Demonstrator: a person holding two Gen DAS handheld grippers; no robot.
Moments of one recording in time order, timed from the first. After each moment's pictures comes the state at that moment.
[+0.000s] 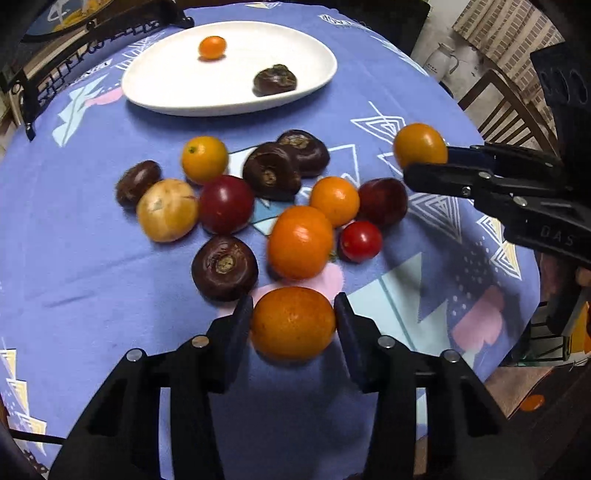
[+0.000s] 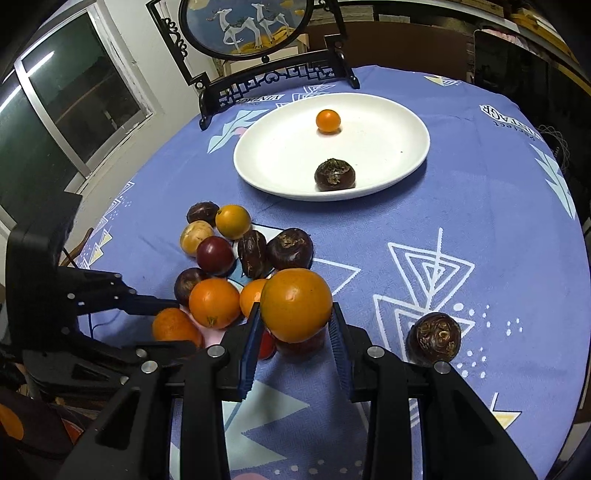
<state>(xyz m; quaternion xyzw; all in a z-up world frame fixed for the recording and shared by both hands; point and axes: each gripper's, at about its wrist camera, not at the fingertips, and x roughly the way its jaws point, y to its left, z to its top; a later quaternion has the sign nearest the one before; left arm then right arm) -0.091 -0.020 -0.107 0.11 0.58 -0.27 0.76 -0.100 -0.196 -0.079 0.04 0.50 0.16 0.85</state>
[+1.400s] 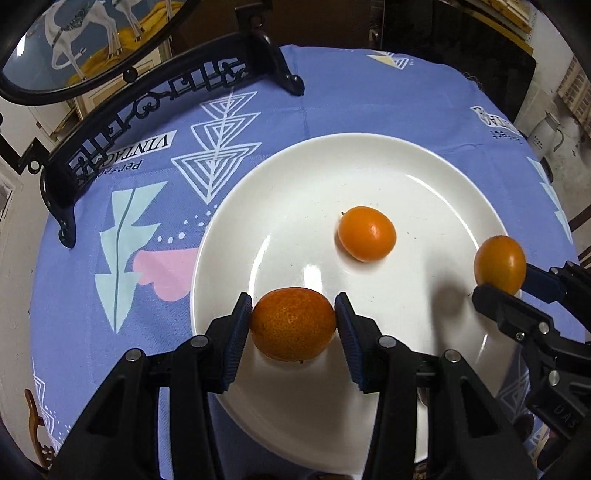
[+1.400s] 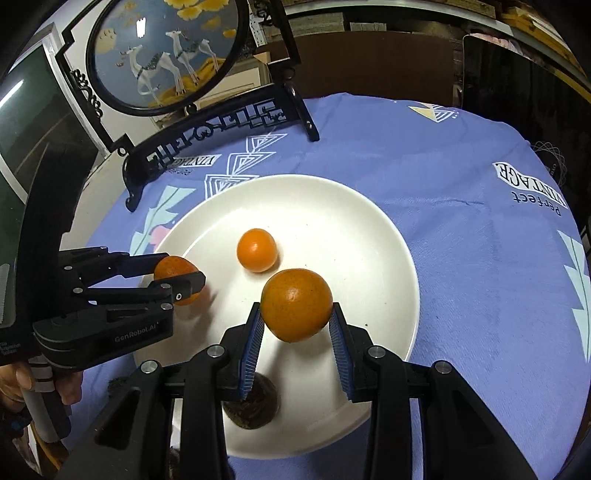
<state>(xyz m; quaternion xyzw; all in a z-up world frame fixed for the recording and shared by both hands) 0.161 -0.062 -0.095 0.11 0.55 -0.10 0.83 0.104 -0.215 -0.083 0.06 0.48 0.11 0.87</state>
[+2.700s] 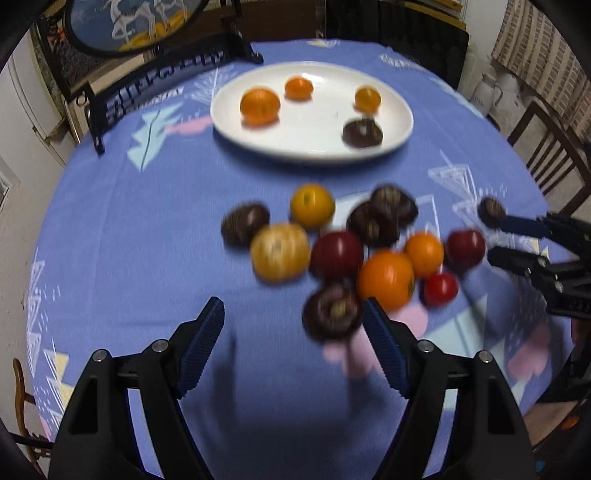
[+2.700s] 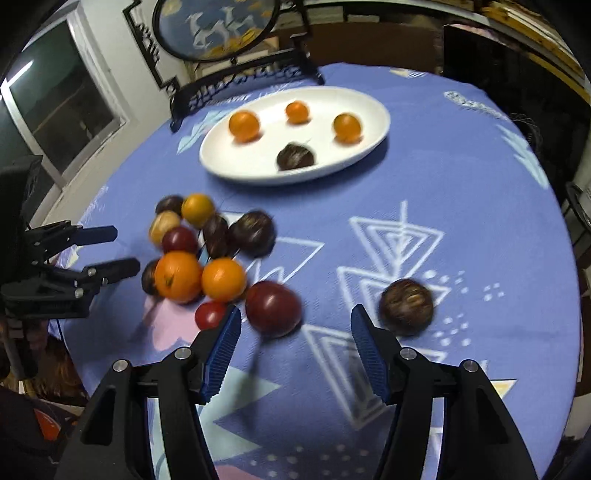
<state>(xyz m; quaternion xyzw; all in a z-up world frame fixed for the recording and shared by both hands) -0.073 0.014 -0.096 0.13 0.51 -0.18 0.83 -0.120 -0.204 -0.097 0.04 0.50 0.10 0.86</state>
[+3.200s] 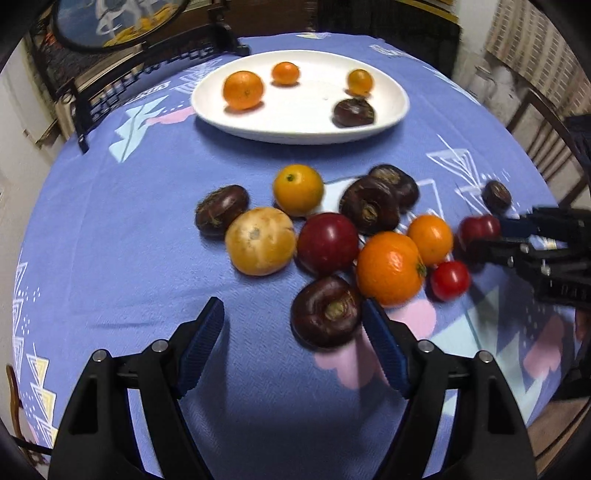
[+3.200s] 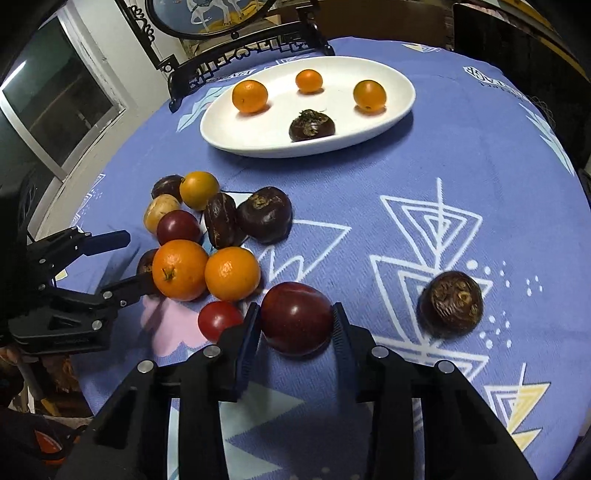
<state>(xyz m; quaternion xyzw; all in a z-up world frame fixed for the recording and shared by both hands) -0.072 0.004 -0.121 0.14 0.51 -0.20 0.83 -0.105 -0.189 -0.117 0.06 0.53 0.11 0.84</state>
